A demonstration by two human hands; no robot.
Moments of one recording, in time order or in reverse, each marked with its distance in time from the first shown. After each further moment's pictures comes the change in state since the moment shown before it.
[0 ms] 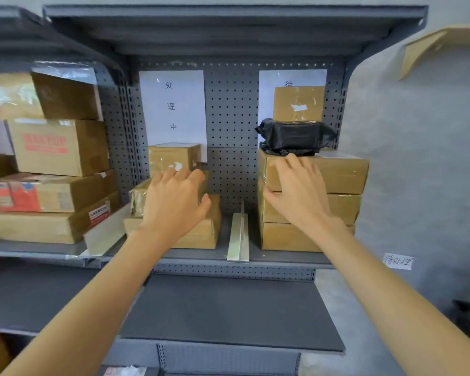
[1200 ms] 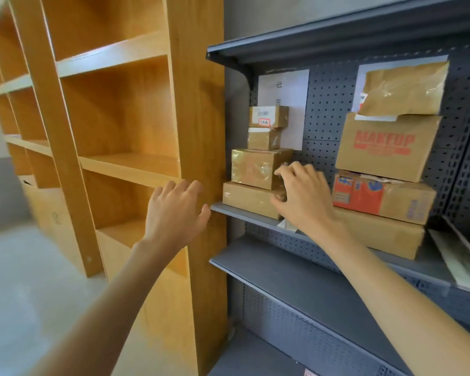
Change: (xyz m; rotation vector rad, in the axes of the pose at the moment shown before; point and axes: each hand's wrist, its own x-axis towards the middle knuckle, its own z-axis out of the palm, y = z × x) left_hand -0.270 -0.658 -0.189 0.389 -0.178 -0.510; right_hand 0.076 -0.745 0.102 0.350 -0.068 -0.392
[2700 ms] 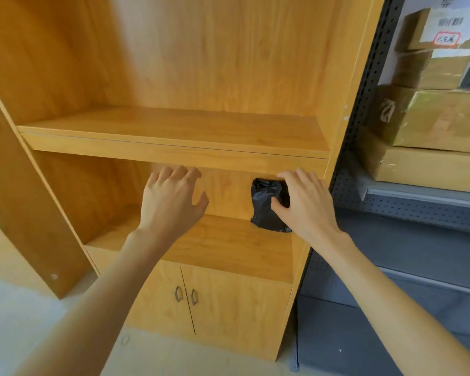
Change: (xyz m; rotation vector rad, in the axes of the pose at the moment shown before) left_hand 0.216 -0.541 0.320 -0.190 -0.129 0.325; right_hand 0.260 -0.406 0.387 -0.097 -0.113 0.331
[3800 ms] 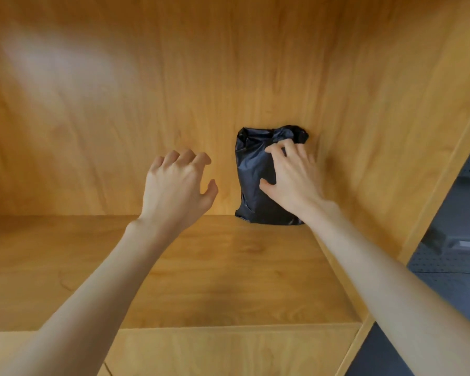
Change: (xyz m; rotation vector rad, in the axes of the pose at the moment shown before) left_hand 0.065 -0.006 0.422 -0.182 0.264 0.251; right_hand 0.074 0.092 0.374 -0.237 0.071 0.121
